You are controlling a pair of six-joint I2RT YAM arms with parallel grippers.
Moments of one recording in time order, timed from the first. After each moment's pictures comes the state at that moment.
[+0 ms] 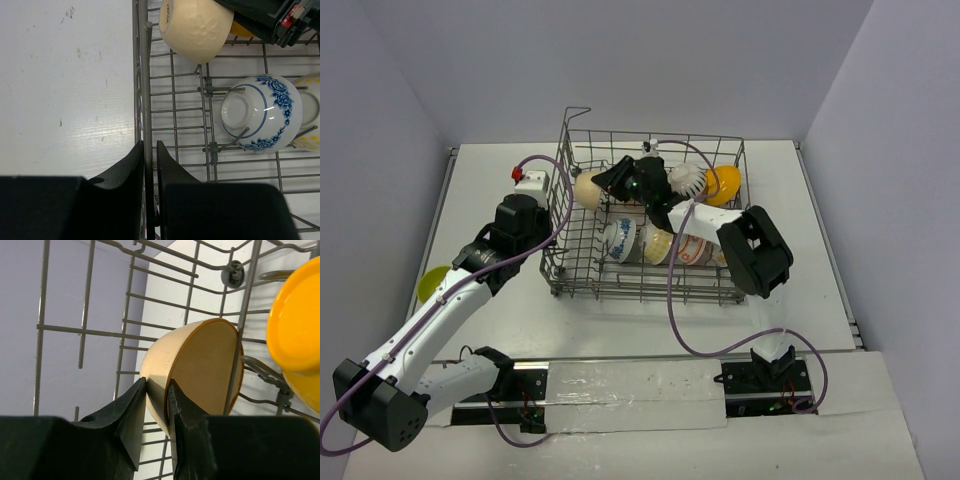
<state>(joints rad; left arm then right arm) -0.49 1.05 0.93 -0.43 -0.27 -0.26 0.60 2.05 1.39 0.45 -0.10 1.08</state>
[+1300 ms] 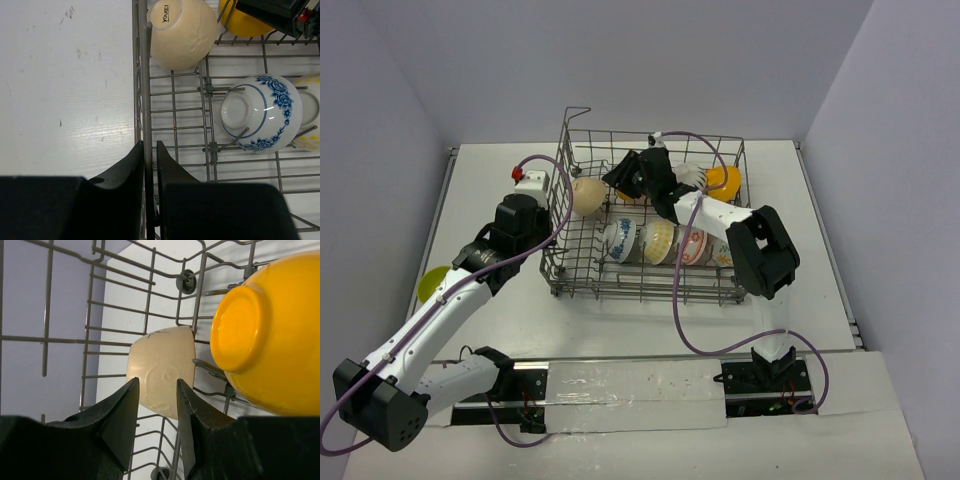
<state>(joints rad) -0.49 1.05 0.93 -0.43 -0.27 -0.26 0.57 2.01 1.45 0.21 -0.06 0.95</state>
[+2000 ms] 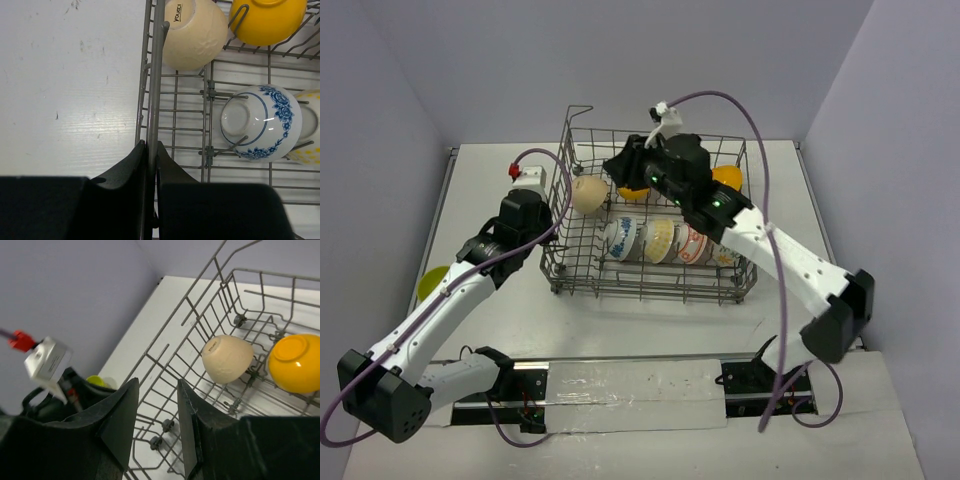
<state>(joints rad) -0.49 1.10 0.97 -0.46 -0.31 -0.34 0.73 1.53 1.51 -0.13 0.04 0.51</state>
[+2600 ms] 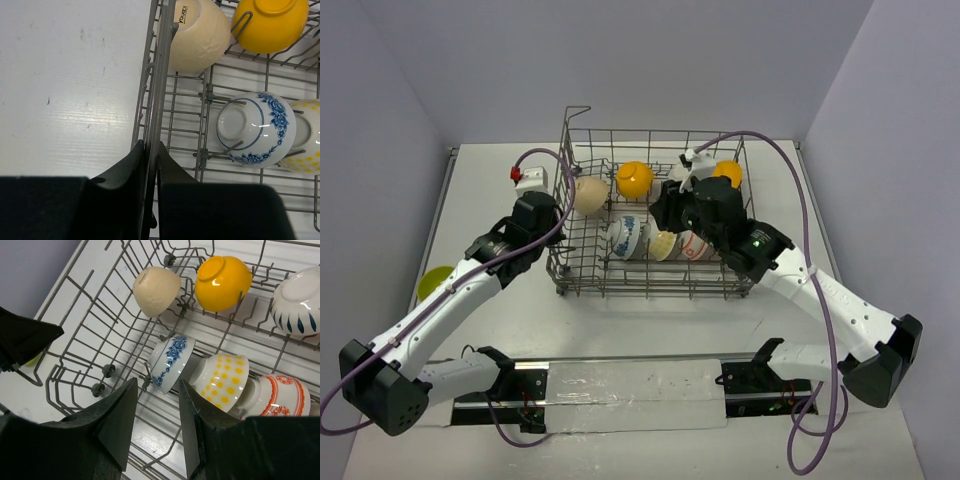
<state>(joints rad) -0.57 1.12 0.99 -0.50 -0.44 -0.50 0.76 1.16 1.17 -0.35 0.20 0.37</state>
